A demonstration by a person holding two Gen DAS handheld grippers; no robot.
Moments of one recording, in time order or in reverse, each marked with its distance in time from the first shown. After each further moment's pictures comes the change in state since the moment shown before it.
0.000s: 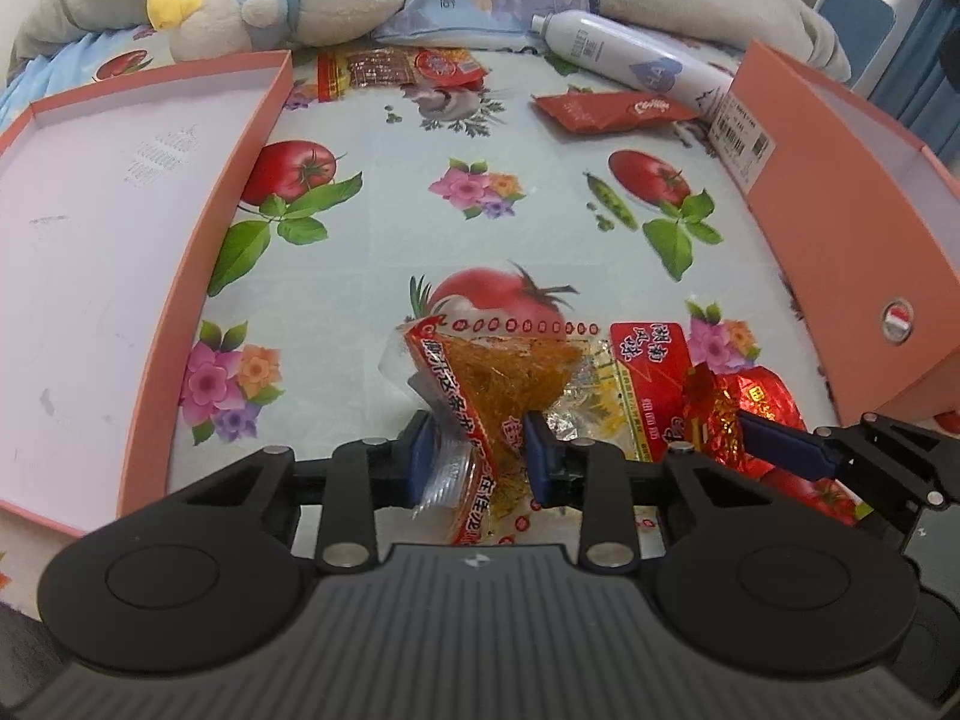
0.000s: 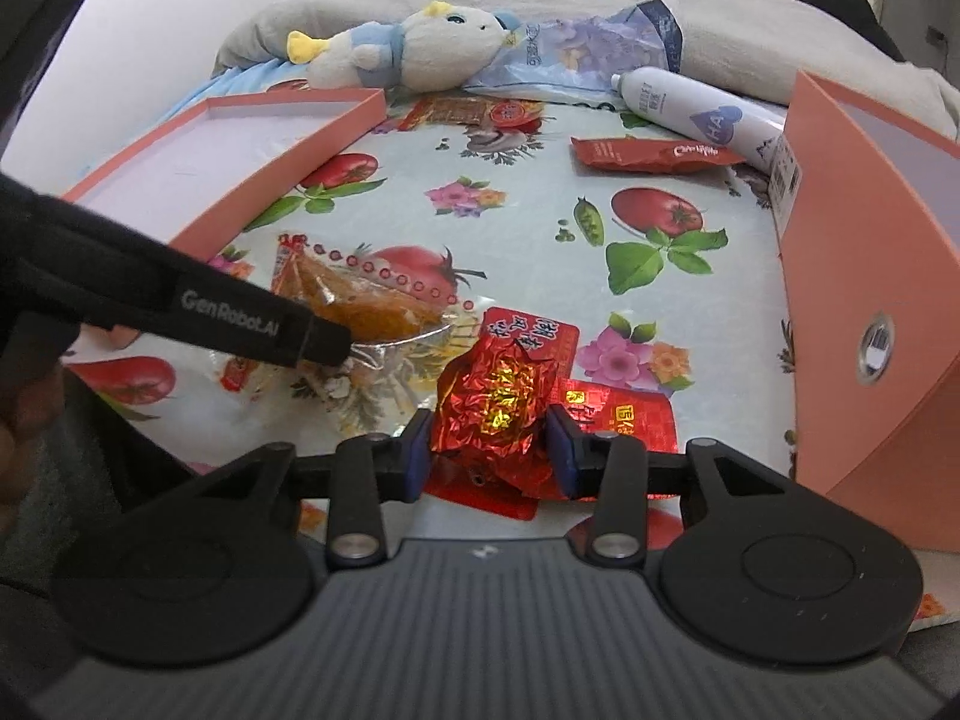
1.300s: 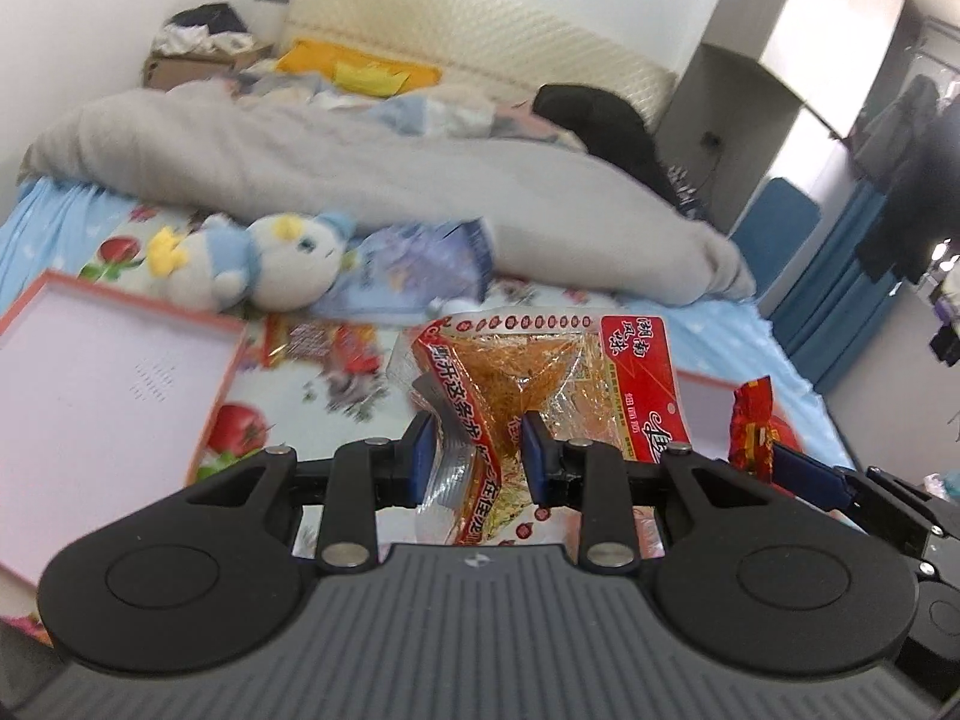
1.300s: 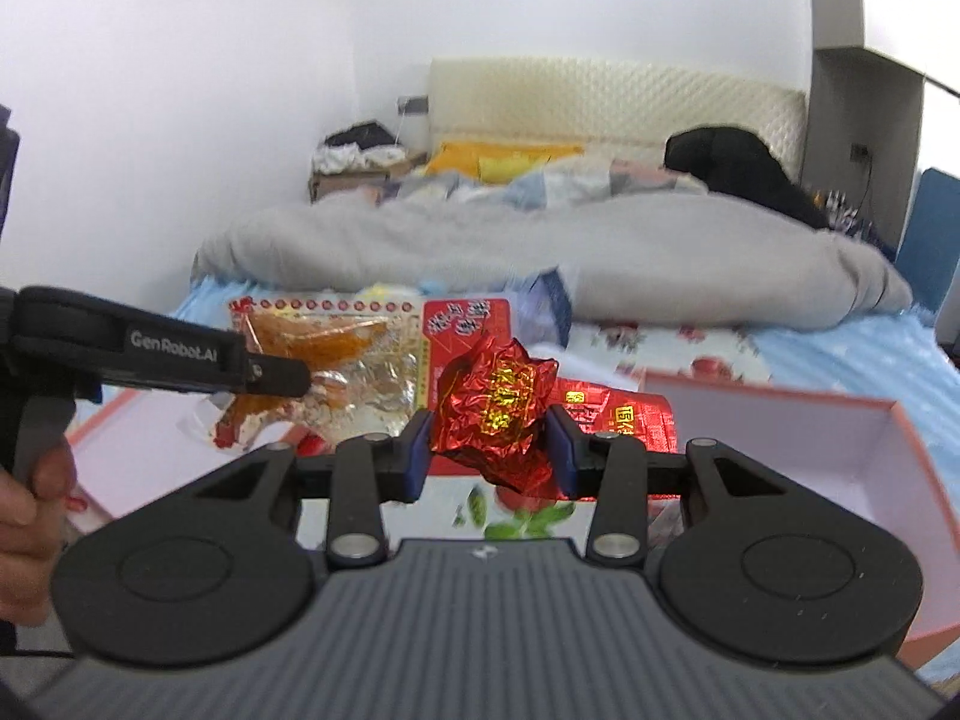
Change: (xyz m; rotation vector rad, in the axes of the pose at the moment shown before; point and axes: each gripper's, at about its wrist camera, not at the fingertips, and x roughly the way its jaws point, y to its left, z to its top) left arm -0.191 -0.057 0.092 -0.120 -0.351 -0.151; right arm -0.176 -0.053 0.118 0.049 -0.337 -0.087
